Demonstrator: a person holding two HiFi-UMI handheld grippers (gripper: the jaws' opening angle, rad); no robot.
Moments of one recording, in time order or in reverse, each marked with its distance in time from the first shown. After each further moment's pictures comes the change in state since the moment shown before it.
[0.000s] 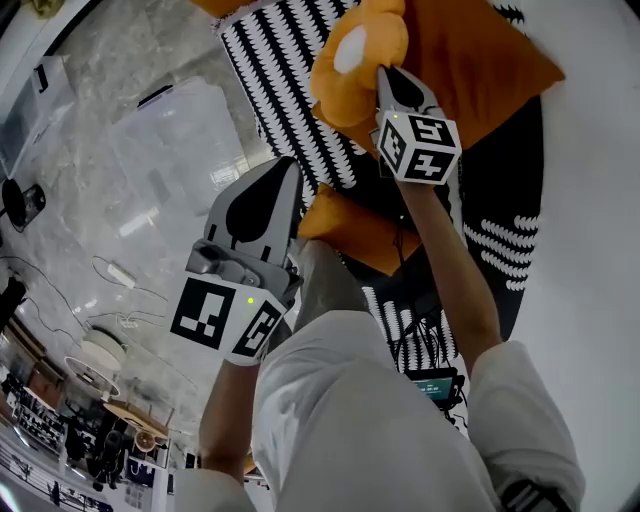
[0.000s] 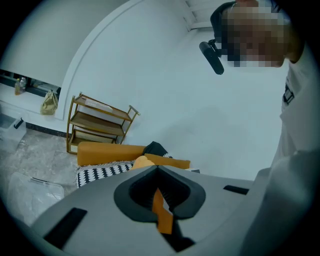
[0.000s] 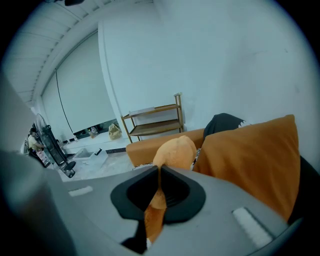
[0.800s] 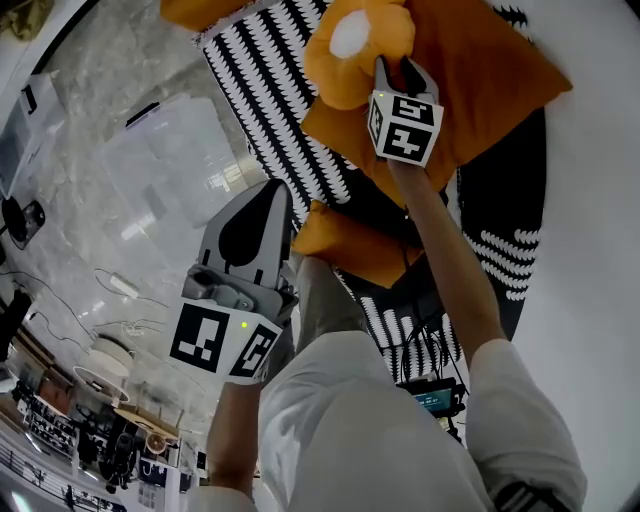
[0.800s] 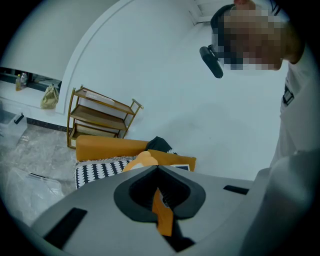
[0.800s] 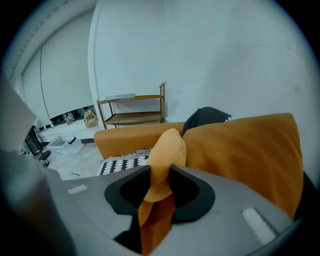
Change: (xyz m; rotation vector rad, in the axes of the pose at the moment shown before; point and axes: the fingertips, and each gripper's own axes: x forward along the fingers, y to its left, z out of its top) left arm 0.045 0.001 -0.003 -0.029 0.049 0.029; right arm 0.055 -0.087 -0.010 -0.052 0.066 -0.240
